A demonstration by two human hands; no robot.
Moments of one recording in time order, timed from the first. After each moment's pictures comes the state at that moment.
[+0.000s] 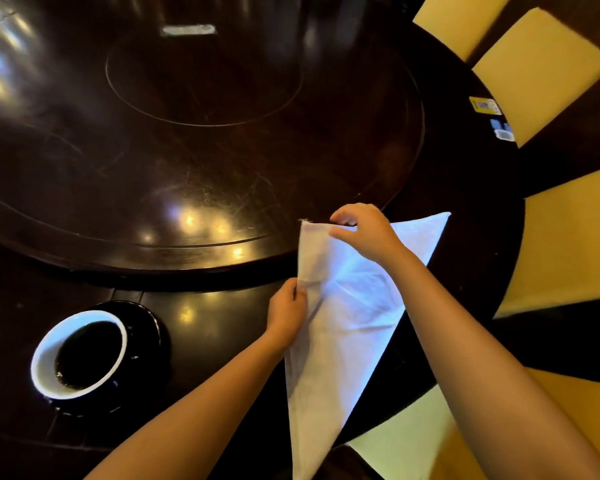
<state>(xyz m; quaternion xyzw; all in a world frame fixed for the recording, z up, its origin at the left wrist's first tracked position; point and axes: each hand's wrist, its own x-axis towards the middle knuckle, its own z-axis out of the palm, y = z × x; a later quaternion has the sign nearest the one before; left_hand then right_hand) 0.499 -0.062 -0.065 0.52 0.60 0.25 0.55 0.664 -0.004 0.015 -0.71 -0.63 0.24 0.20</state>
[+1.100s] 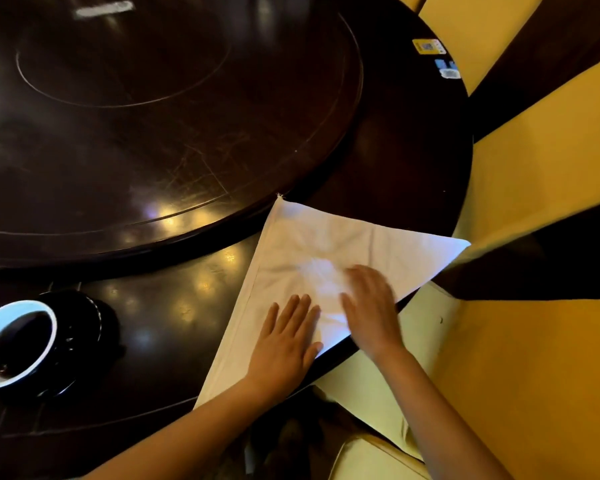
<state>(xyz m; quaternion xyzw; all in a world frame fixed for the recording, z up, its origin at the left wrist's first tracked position) 0.516 -0.187 -0.118 0.93 0.35 0.00 0.13 0.695 -0.214 -0.089 -0.81 -0.57 0.06 0.14</state>
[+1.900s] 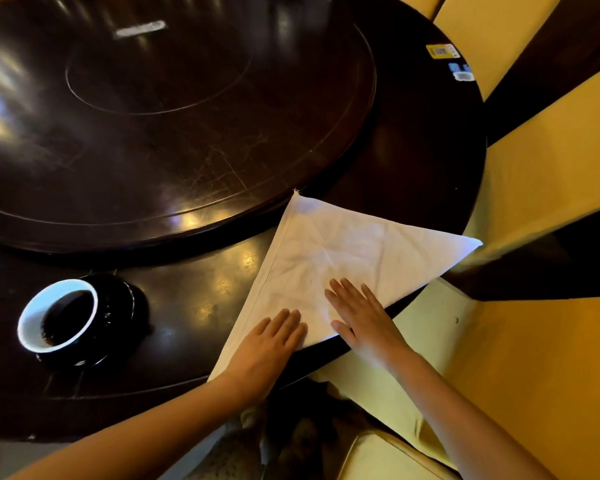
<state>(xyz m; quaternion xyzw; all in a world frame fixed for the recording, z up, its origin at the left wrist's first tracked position) 0.462 -0.192 -0.074 0.94 0.28 -0.13 0.14 0.688 -0.239 -0.104 -0.65 -0.74 0.17 0.03</state>
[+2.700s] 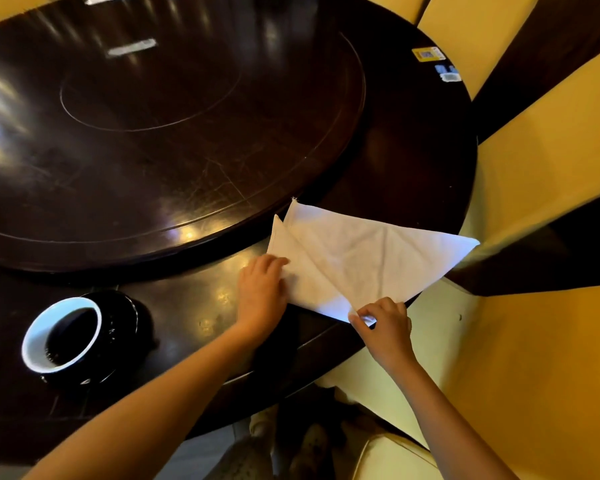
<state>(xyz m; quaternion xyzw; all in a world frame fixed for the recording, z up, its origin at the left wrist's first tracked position) 0.500 -0.120 -0.062 0.84 0.49 0.15 0.17 0.672 -0.250 -0.098 -0.85 -0.43 0.20 0.24</state>
